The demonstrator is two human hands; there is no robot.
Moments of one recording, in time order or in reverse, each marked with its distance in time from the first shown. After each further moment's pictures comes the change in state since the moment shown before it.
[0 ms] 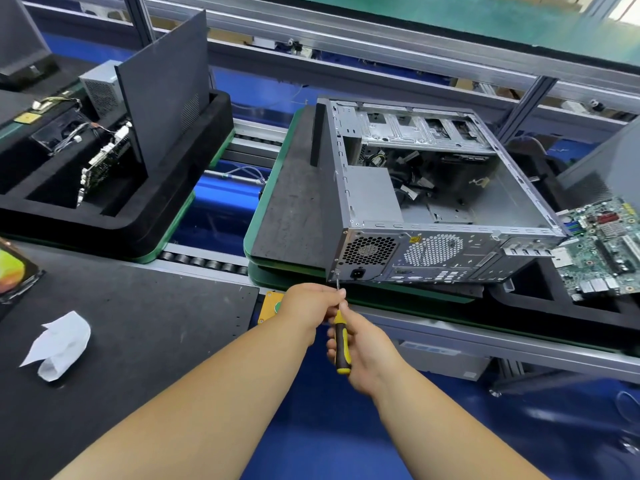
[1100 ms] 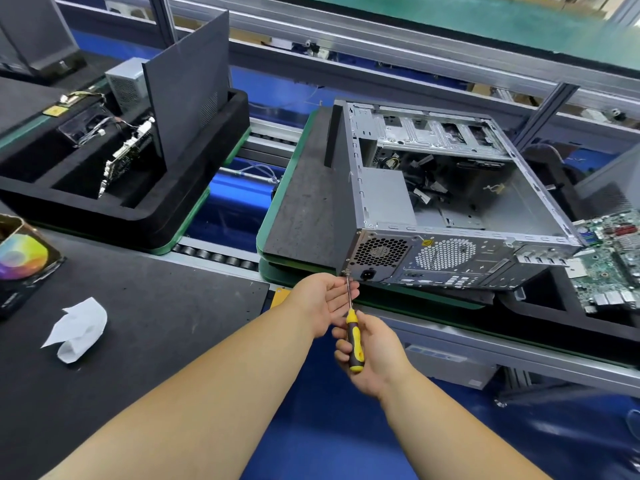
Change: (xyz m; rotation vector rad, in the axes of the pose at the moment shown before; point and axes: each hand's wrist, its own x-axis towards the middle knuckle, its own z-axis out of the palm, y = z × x) left_hand 0.008 0.007 -0.004 -0.550 -0.115 -0.209; right_hand 0.000 0.003 -0.003 0.146 -0.086 0.036
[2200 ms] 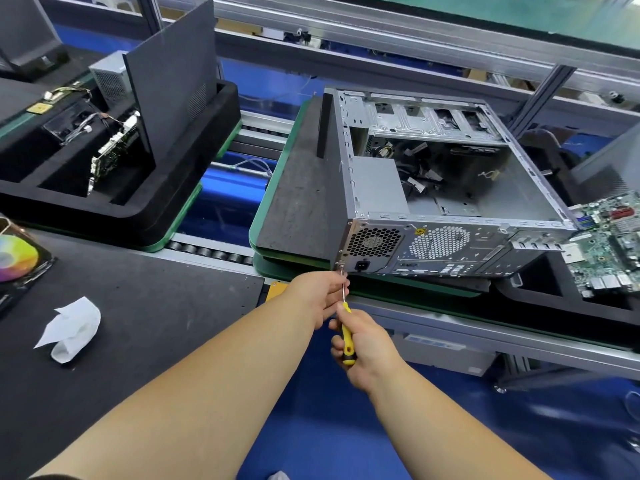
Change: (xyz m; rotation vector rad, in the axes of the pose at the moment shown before) left_hand -0.002 -0.003 0.011 0.198 0.117 -0.003; right_hand 0.000 0.010 0.001 -0.177 0.099 -0.125
